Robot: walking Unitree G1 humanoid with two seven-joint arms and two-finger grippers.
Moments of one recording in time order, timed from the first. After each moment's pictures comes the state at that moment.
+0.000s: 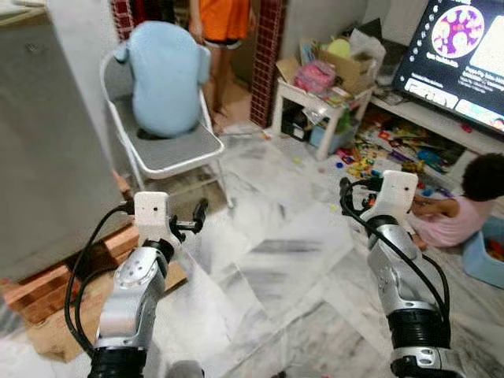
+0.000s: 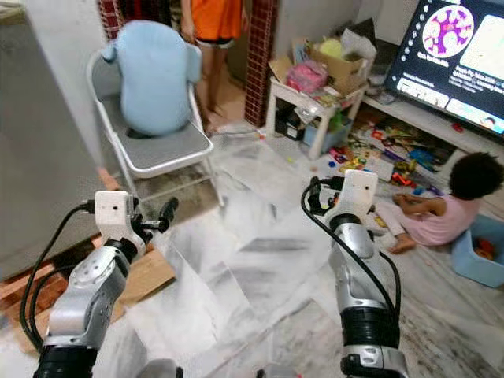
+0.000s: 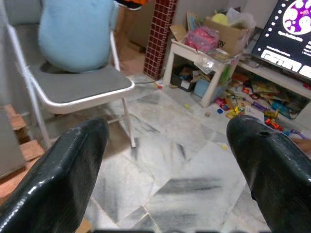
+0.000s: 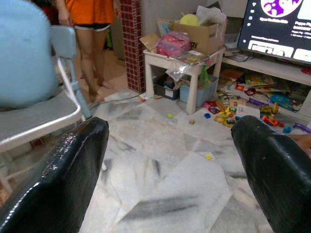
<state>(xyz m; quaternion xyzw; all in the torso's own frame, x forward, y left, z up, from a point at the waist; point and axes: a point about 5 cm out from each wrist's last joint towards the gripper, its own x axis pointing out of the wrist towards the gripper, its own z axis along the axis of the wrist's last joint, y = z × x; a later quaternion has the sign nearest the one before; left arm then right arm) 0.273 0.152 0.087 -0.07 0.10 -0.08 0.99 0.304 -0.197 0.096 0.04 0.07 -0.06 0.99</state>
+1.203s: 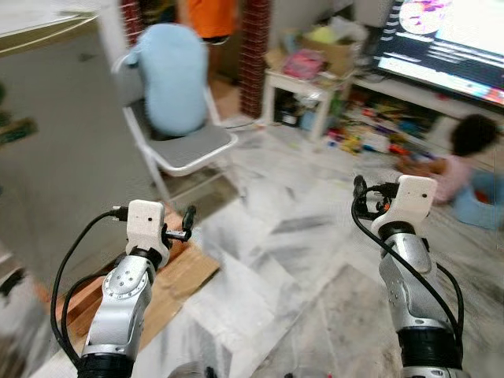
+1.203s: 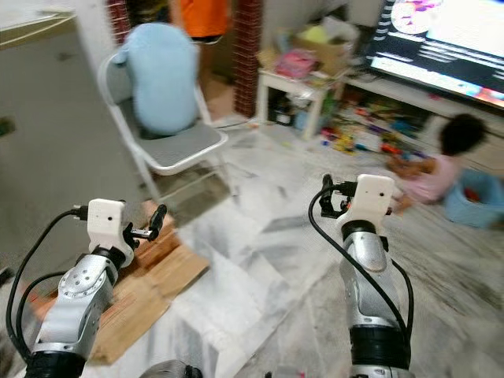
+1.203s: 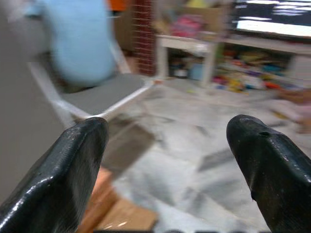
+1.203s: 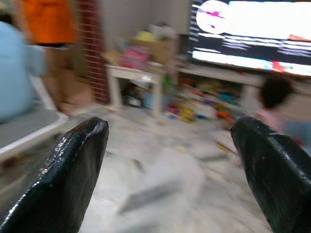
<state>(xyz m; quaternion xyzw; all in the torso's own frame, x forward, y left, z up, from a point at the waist) 0.269 0.165 0.076 0.01 0.08 -0.08 0.99 0.295 -0.208 0.108 0.02 0.02 -0.08 1.00</state>
